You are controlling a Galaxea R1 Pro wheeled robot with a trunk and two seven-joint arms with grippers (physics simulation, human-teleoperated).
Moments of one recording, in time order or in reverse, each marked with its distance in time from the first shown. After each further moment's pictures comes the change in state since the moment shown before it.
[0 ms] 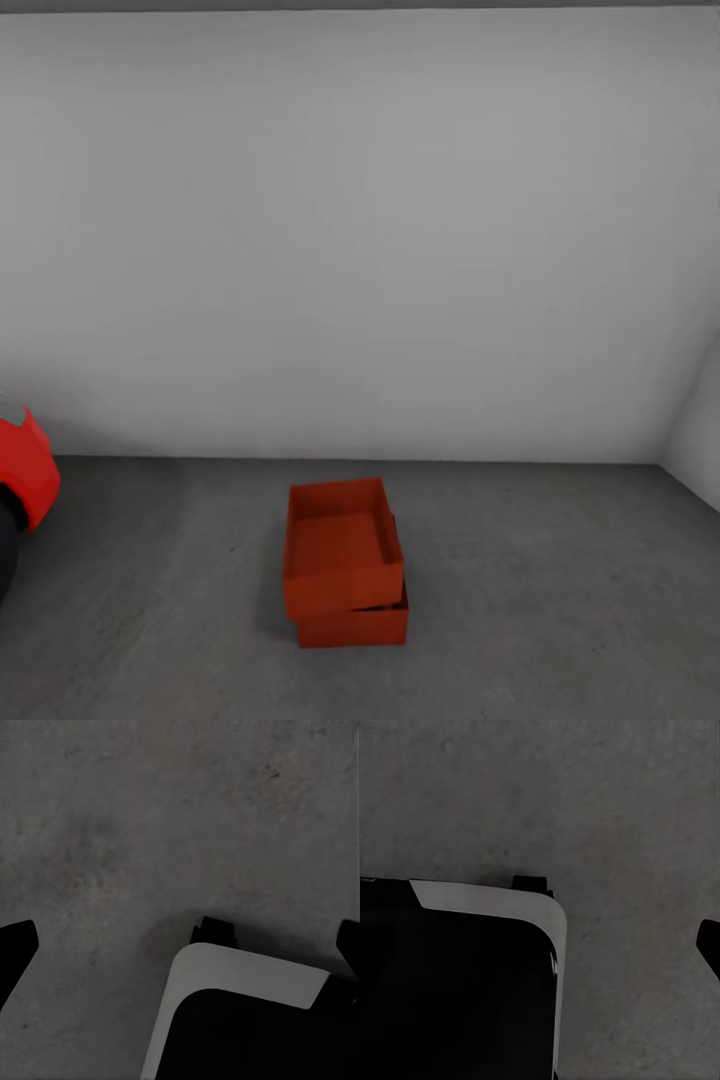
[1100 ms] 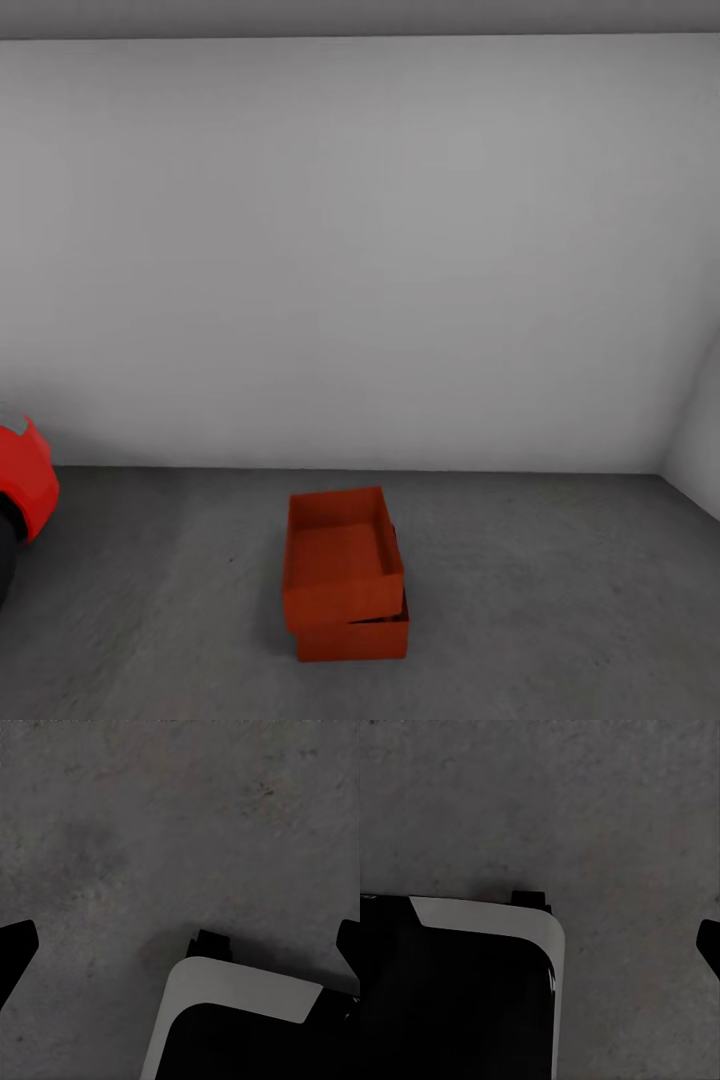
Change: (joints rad) left arm 0.000 0.000 0.000 0.000 0.000 0.000 0.000; right arm 0.000 0.001 0.000 0.000 0.000 0.001 -0.004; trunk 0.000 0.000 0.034
